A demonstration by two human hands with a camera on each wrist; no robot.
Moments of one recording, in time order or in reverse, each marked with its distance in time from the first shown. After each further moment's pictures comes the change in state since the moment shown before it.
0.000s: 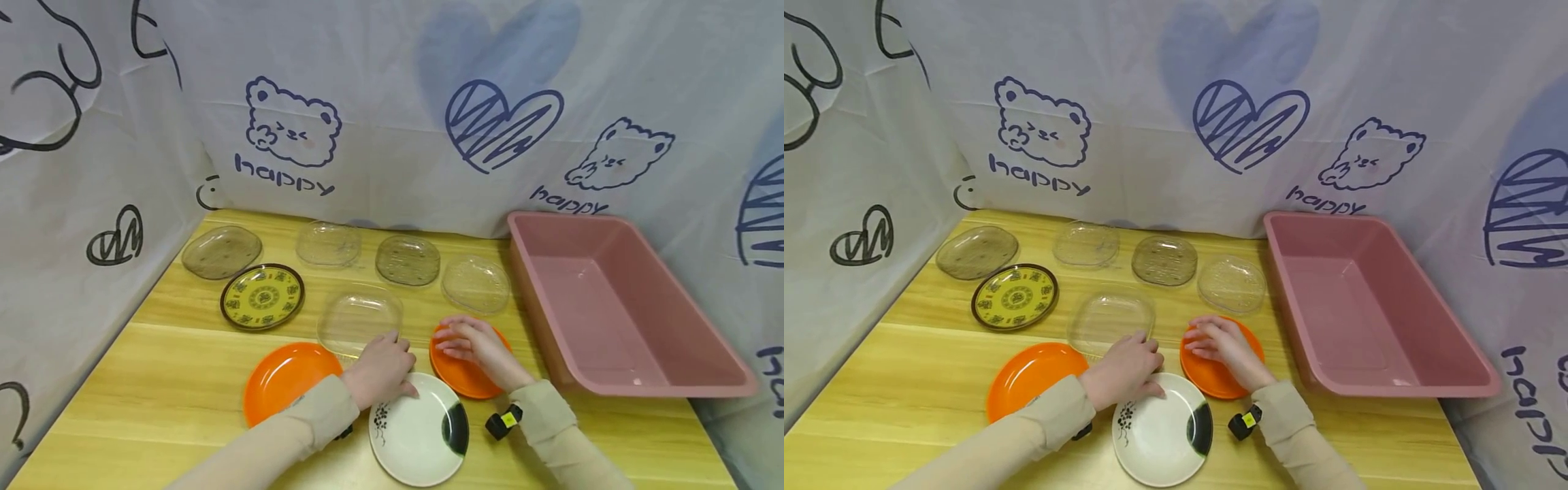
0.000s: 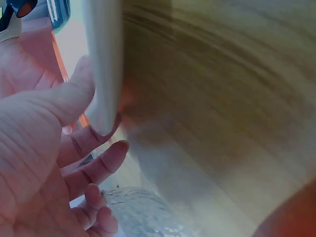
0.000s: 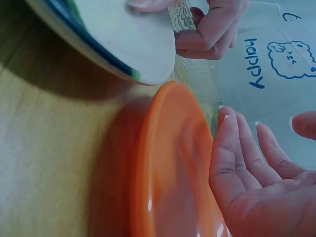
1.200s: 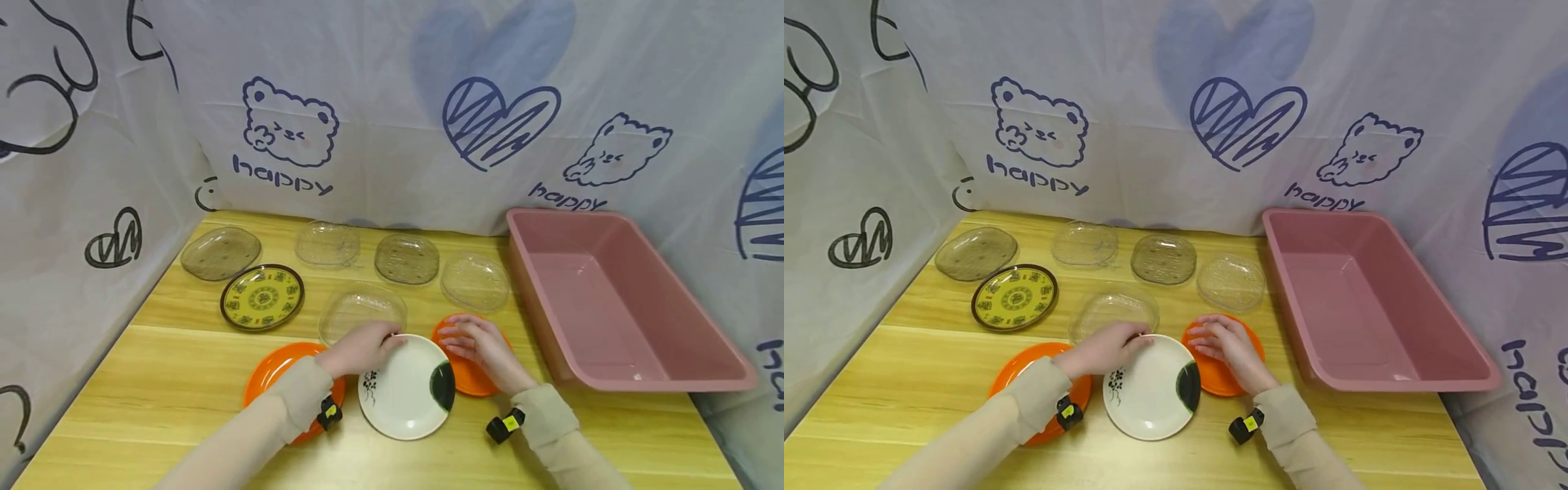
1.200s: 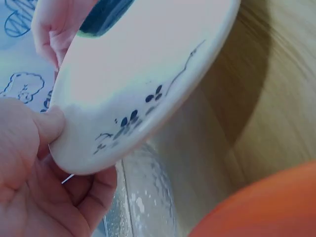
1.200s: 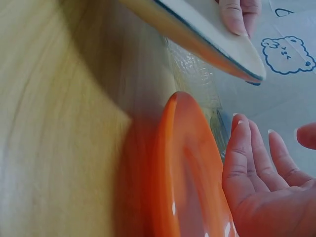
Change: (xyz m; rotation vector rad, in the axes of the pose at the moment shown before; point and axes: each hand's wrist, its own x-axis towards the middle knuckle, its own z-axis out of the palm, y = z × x) left_hand 0.001 -0.042 -0.013 -0.670 0.034 -0.075; right_hand -0.005 0.005 -0.002 0.127 0.055 -0.010
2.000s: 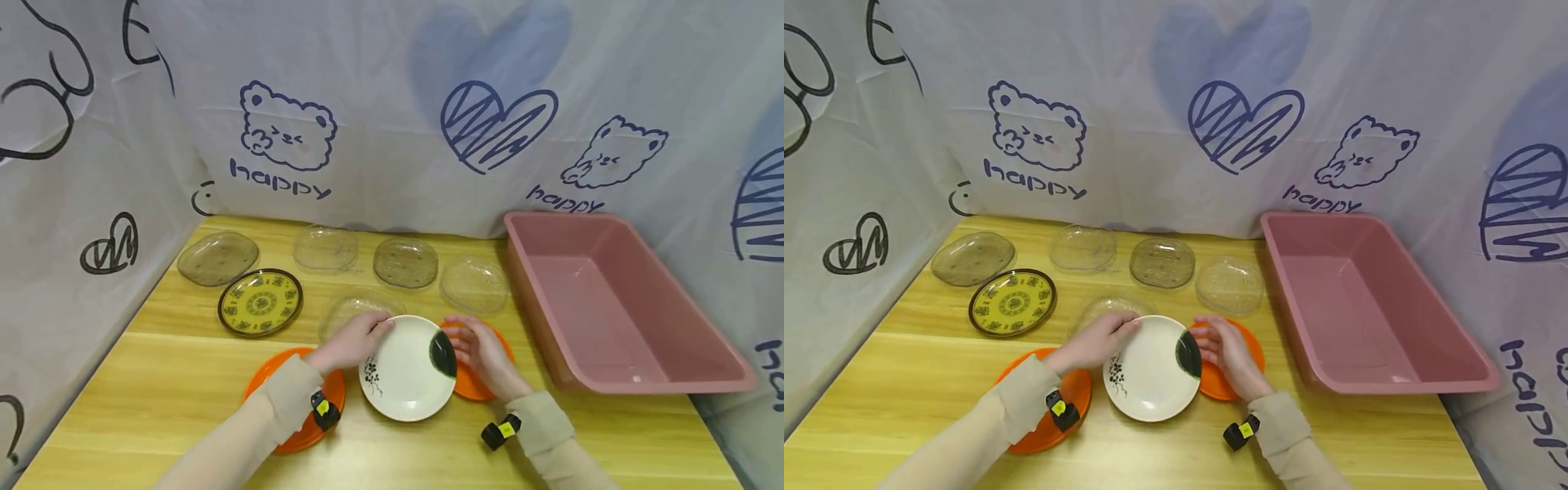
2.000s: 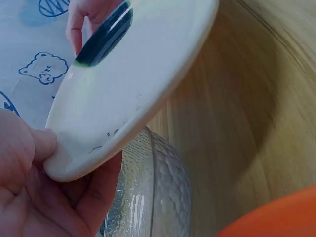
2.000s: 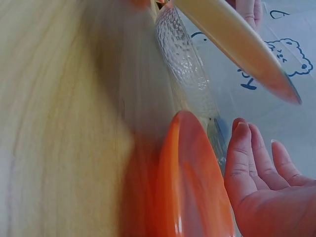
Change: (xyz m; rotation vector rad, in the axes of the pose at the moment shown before) left_hand 0.000 -0.009 -0.016 -0.234 0.074 -0.048; right_hand -0.001 0.003 0.009 0.151 -0.024 -0.041
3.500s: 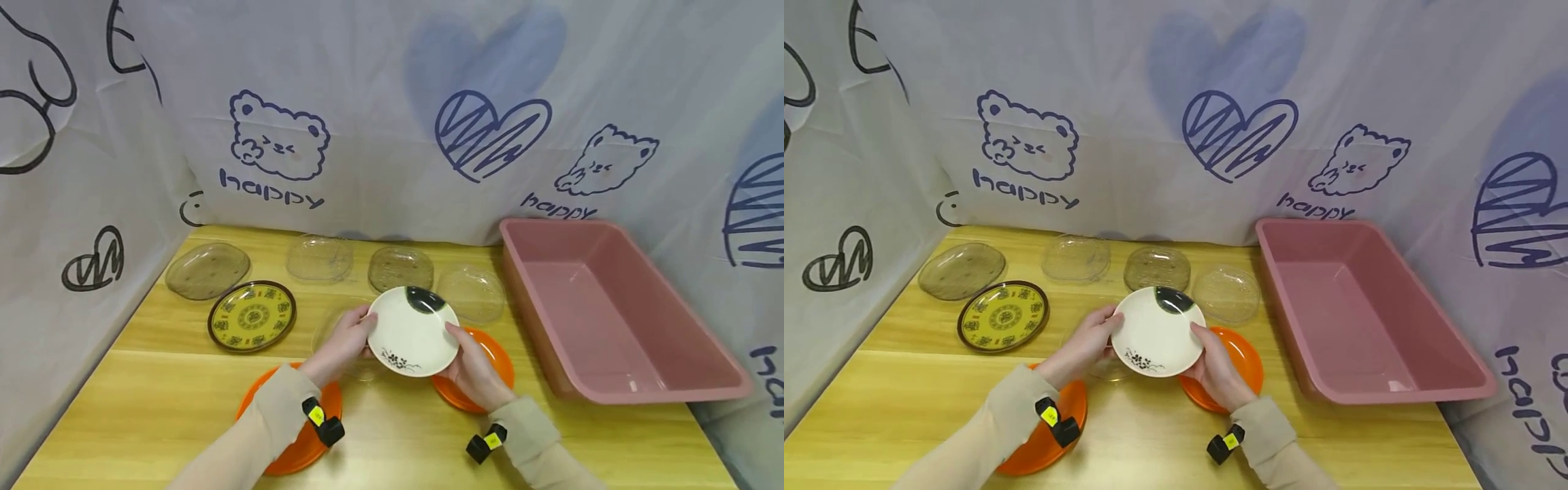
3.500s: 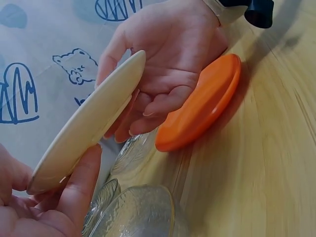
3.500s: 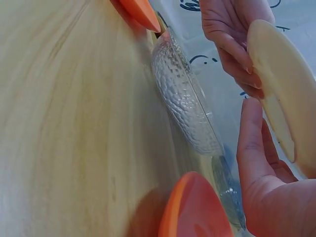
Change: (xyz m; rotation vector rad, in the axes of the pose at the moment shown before) left_hand 0.011 0.007 -0.002 -0.646 0.155 -0.242; right_hand 0.002 -0.006 0.023 0.109 -0.079 0.037
